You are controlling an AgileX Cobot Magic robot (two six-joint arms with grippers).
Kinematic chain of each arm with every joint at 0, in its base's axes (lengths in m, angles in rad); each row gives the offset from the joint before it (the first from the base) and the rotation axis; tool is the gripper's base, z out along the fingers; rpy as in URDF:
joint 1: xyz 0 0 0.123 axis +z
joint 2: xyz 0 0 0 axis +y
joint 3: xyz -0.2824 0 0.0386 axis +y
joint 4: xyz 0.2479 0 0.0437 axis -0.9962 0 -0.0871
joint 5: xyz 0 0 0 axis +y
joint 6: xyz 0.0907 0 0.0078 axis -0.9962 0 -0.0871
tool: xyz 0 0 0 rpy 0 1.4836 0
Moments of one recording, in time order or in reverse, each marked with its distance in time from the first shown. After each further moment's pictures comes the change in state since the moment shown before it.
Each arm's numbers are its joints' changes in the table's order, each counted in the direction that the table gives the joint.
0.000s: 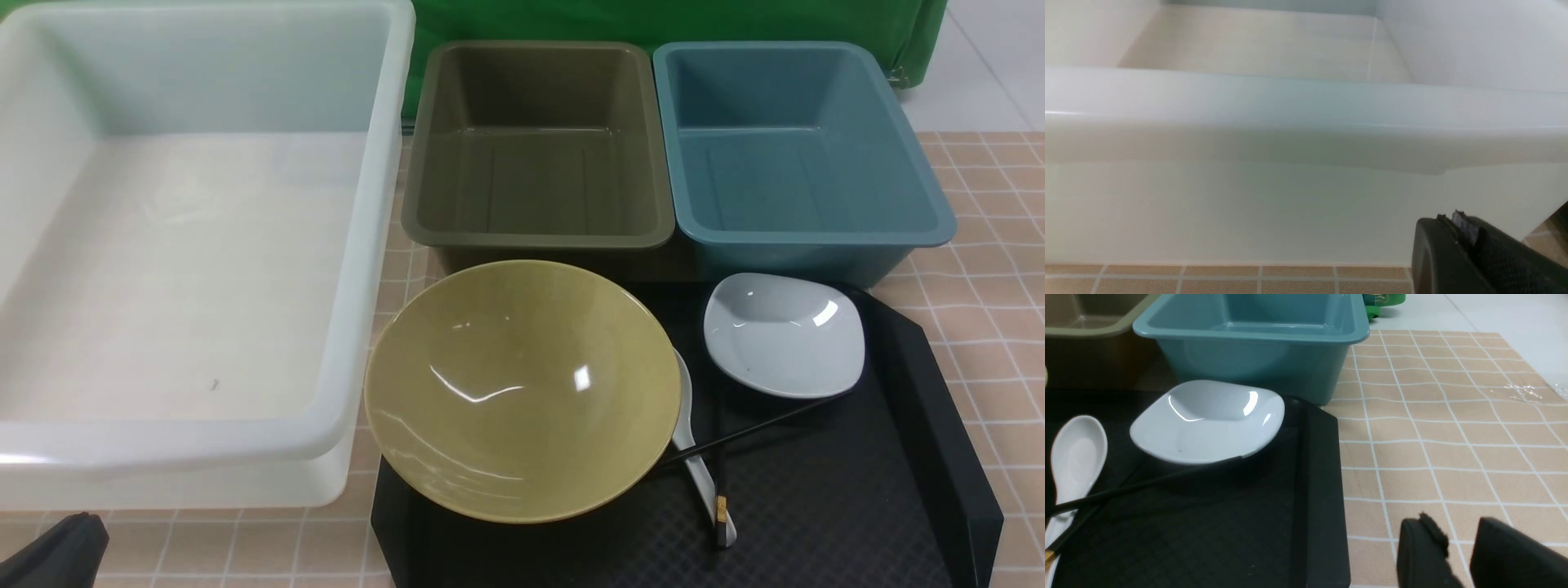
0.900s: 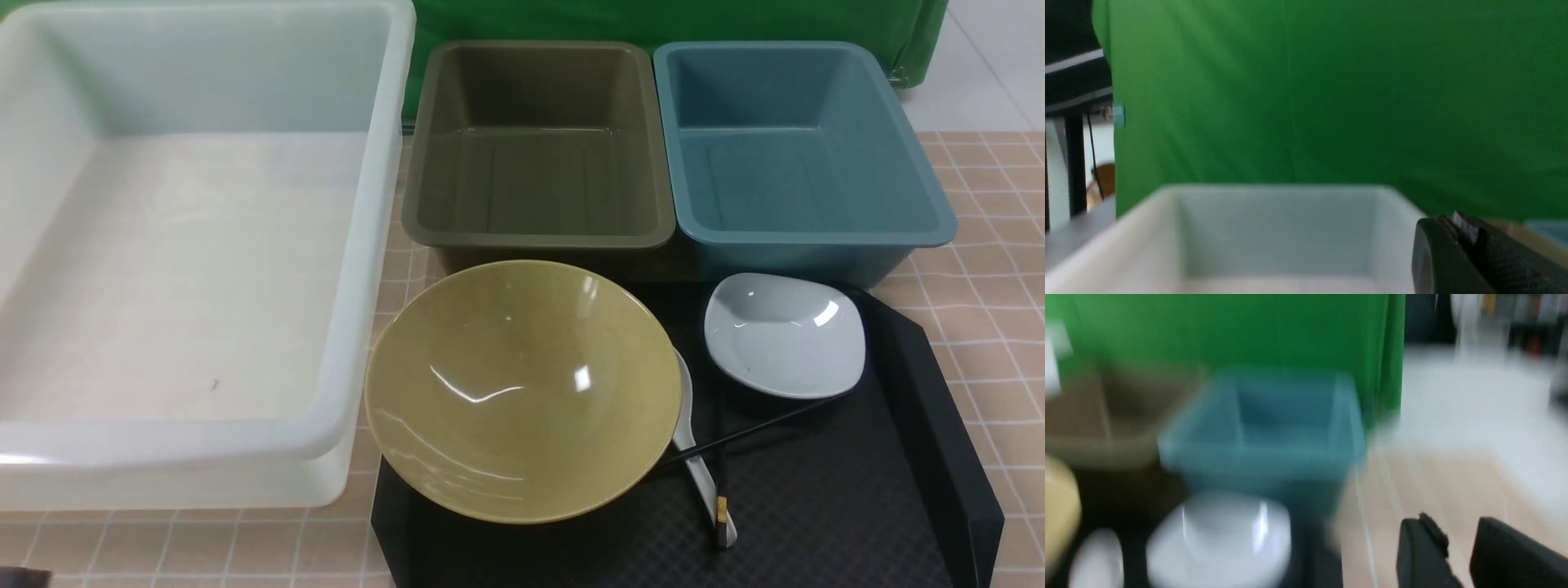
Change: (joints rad) right arm 0.000 0.000 0.004 0.003 -0.374 0.018; left arm 0.000 0.000 0.002 -0.025 -0.666 -0.026
